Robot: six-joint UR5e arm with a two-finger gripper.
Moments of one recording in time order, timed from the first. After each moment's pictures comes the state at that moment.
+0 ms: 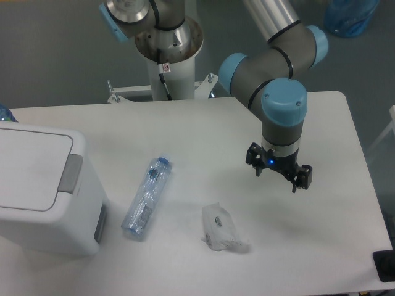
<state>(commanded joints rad) 2.61 -1.97 -1.60 -0.98 1.63 1.18</state>
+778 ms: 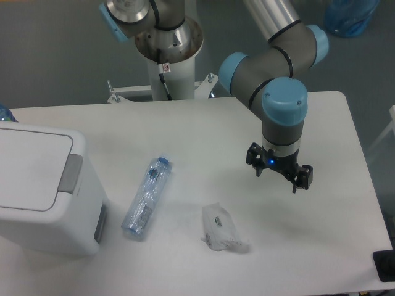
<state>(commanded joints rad) 2.61 -1.97 -1.60 -0.97 1.61 1.15</state>
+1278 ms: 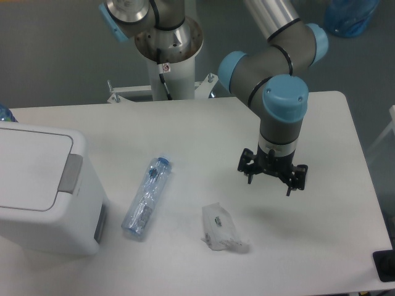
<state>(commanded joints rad) 2.61 -1.94 -1.58 -0.97 1.33 0.78</state>
